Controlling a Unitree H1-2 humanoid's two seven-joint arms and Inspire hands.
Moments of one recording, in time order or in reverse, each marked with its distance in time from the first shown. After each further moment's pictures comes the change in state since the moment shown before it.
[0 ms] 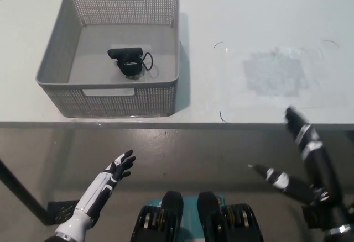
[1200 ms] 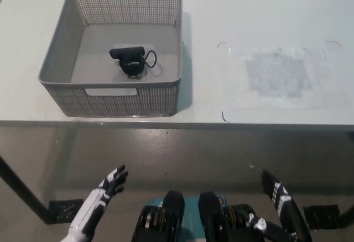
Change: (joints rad) left_arm 0.084 -0.012 0.015 0.010 0.005 -0.033 0.021; right_arm 0.052 0.047 0.011 0.404 0.025 -0.140 0.021
